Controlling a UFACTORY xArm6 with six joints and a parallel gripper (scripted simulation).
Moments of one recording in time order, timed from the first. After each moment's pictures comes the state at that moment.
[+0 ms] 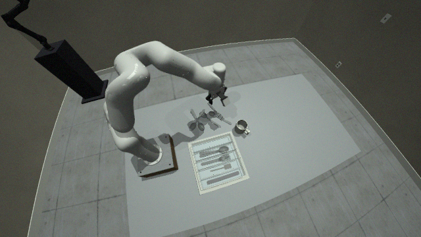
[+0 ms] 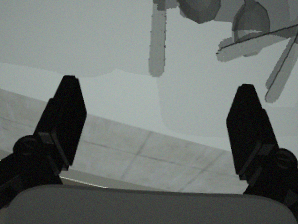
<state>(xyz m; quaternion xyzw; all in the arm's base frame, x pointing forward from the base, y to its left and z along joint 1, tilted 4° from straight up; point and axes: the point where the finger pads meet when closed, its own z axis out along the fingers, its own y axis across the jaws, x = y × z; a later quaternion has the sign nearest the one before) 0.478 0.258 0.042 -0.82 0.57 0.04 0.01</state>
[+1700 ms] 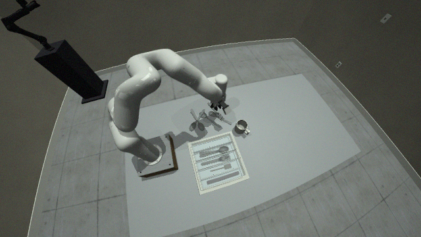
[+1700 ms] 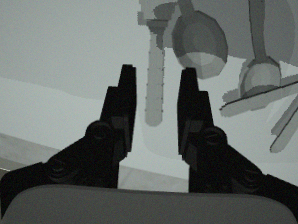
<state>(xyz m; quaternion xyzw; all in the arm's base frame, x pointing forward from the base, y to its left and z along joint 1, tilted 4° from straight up) 0.484 0.237 -0.021 -0.82 0.57 0.04 0.01</state>
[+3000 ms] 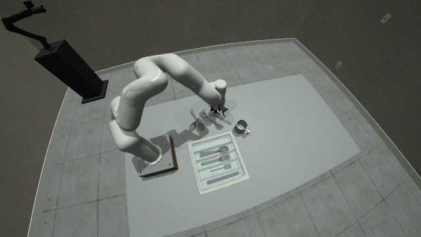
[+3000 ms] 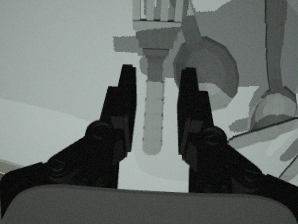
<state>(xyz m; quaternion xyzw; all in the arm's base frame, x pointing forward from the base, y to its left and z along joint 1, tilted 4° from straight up) 0.482 0.240 -0.061 -0.82 0.57 0.04 0.01</state>
